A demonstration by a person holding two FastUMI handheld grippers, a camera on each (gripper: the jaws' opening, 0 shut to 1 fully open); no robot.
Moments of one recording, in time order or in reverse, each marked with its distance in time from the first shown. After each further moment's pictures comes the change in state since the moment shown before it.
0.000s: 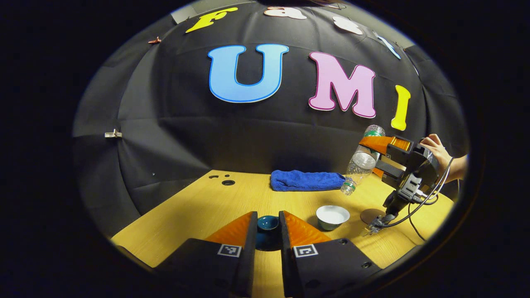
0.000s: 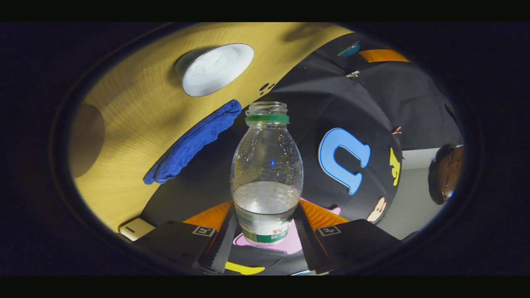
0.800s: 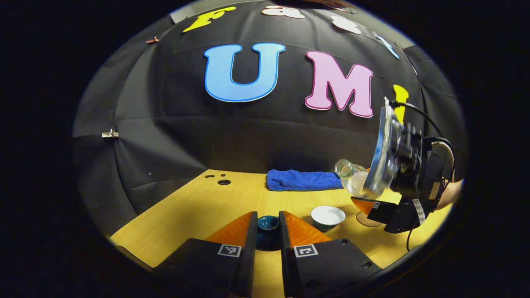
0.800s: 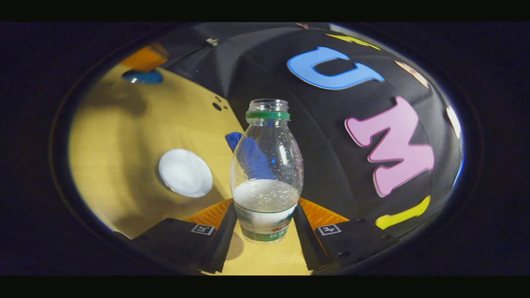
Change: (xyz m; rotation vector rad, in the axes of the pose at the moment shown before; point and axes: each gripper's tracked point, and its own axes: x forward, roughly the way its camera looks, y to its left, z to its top) left arm 0.006 -0.015 0.002 0.003 0.006 -0.025; right arm -0.040 0.032 0.062 1.319 0.201 0.433
